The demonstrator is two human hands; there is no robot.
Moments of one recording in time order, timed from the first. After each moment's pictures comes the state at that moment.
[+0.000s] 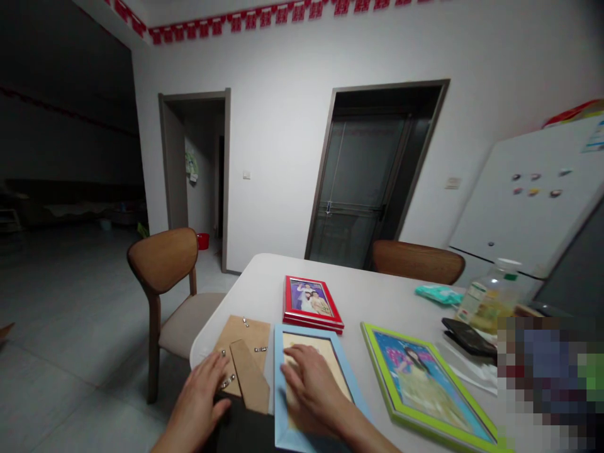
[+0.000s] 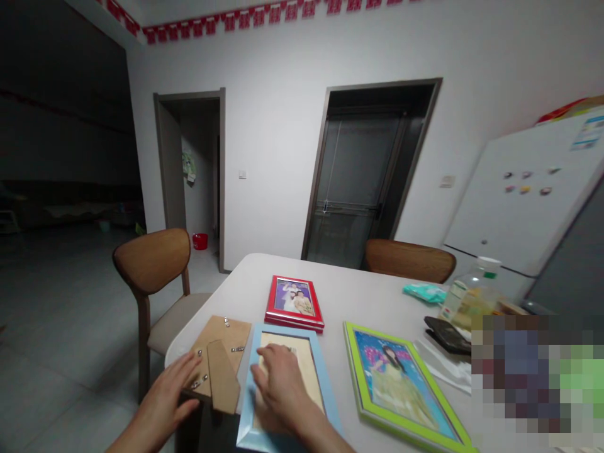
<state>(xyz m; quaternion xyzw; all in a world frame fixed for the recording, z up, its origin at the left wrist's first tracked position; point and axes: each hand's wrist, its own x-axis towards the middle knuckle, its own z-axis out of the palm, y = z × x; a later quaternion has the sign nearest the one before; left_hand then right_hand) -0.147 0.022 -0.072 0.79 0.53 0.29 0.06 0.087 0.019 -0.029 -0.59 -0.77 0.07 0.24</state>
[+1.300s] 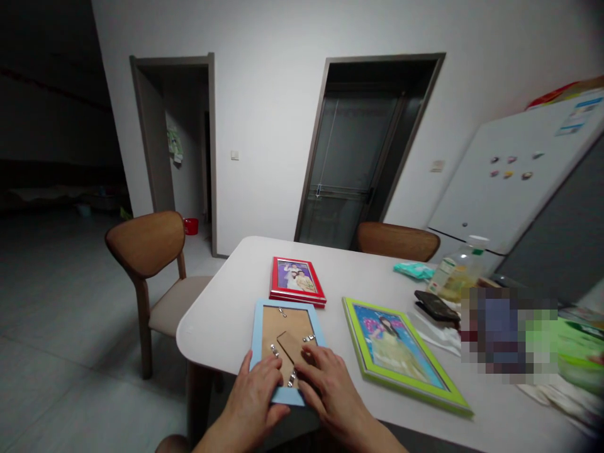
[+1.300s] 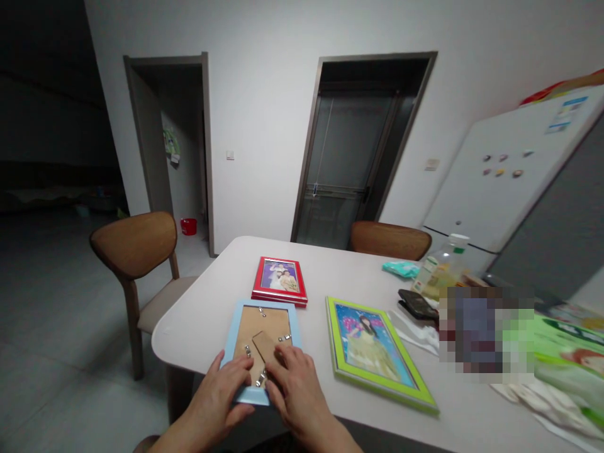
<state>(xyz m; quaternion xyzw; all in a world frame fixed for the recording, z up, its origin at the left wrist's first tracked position) -0.046 -0.016 -0.054 0.89 0.39 0.20 0.16 0.135 -0.040 -0.051 -0.55 -0.80 0.03 0.22</state>
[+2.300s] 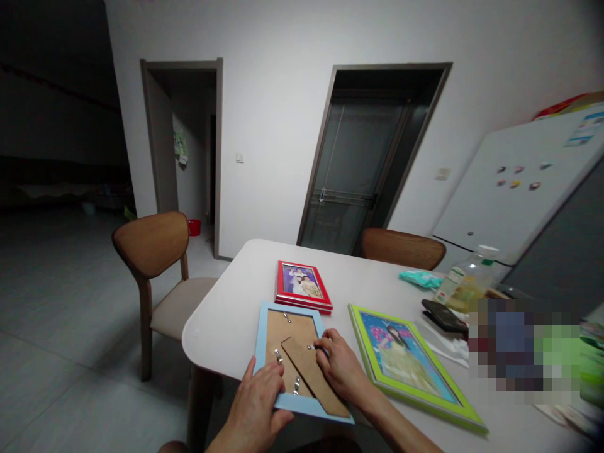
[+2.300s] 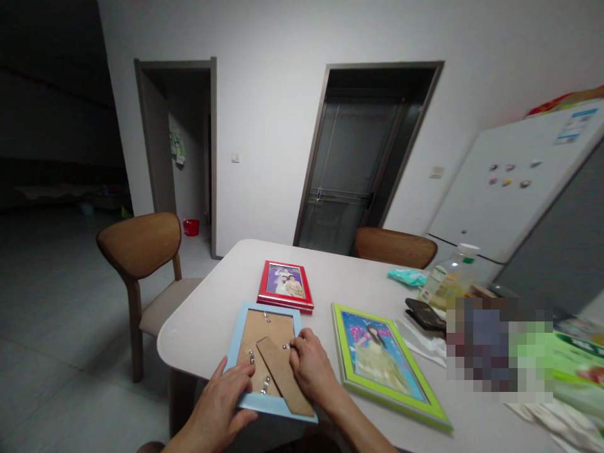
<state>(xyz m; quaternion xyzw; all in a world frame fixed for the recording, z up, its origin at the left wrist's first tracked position) -0.053 -0.013 -0.060 0.86 0.40 0.24 0.19 0.153 0.013 -0.055 -0.65 -0.72 0.04 0.24</state>
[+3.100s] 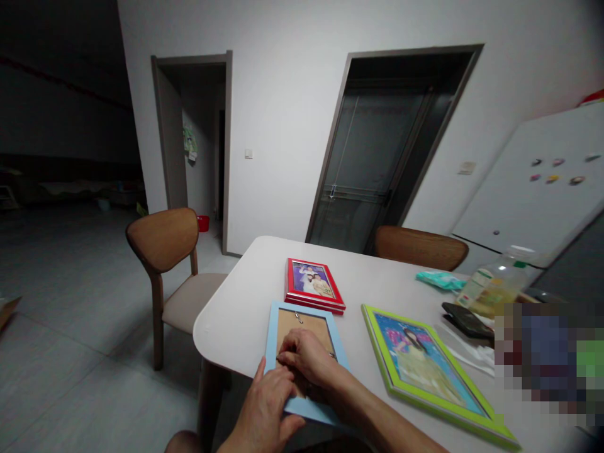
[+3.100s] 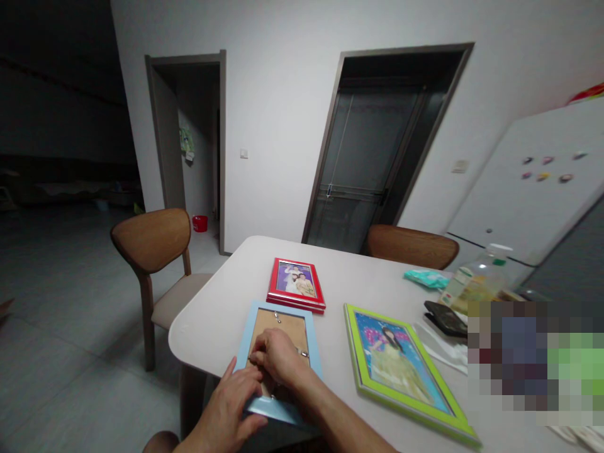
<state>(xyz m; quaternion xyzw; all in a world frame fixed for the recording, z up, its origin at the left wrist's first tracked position) -0.057 -0.017 -0.070 0.85 0.38 0.29 0.21 0.085 0.045 -0.049 -0.52 -0.80 0.20 0.22</state>
